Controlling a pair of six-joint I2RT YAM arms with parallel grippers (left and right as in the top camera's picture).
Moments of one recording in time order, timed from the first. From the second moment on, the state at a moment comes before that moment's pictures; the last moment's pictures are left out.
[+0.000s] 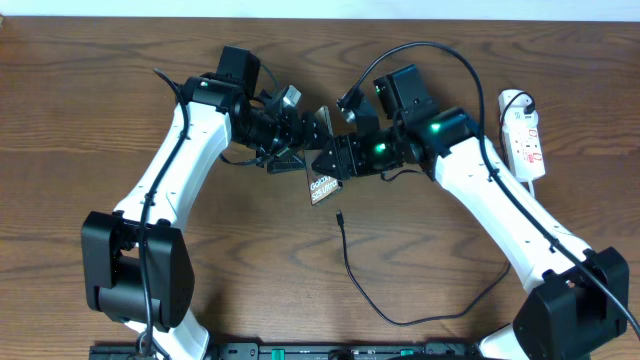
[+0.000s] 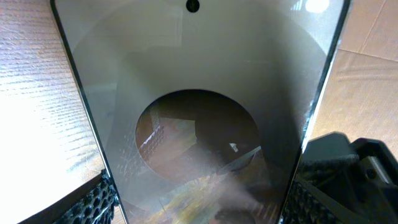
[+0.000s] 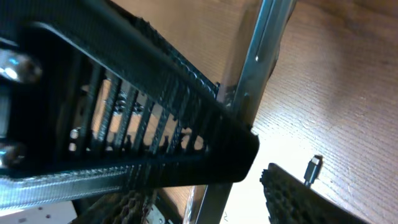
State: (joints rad) left arm -0.23 1.82 1.49 -1.02 0.88 -0.43; right arm 0.48 1.69 1.41 -0.78 -0.66 0.33
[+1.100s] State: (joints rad) left arm -0.15 1.82 1.49 -0.77 1.20 -0.36; right arm 0.30 1.63 1.41 -0.74 -0.80 0.35
